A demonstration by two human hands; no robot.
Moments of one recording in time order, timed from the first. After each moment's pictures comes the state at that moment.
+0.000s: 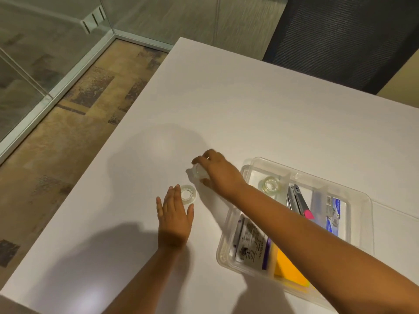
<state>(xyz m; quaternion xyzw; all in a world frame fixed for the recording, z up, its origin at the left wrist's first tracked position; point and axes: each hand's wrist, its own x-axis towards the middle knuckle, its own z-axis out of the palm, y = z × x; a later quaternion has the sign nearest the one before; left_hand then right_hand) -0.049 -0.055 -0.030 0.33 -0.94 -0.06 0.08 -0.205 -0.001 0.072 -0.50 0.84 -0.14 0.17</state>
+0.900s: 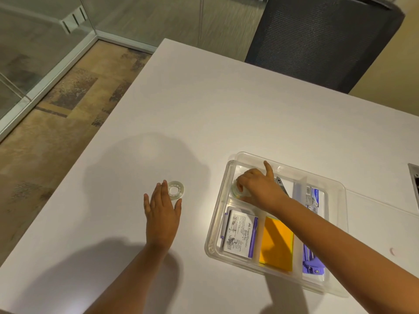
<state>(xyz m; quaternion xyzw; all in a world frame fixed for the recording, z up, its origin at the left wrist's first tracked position) -0.046 -0.057 -0.035 0.34 -0.93 -0.09 0.08 -0.229 0.118 0.070 -0.45 0.87 0.05 0.19</state>
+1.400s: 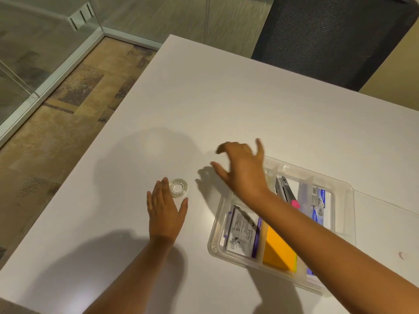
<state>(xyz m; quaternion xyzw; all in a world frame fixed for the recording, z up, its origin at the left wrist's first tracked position) -0.047 -0.056 -0.025 0.37 -0.91 -0.14 0.09 -0.198 0.055 0.103 -0.37 0.91 -0.20 -0.01</state>
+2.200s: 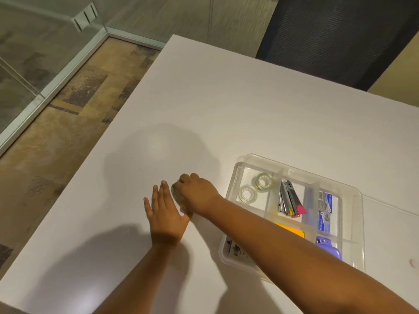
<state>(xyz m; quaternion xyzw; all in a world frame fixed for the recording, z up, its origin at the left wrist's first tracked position) -0.051 -0.059 -0.023 0.39 -0.91 -0.13 0.00 -0.161 -0.014 0.044 -0.56 0.80 -0.01 0.21</state>
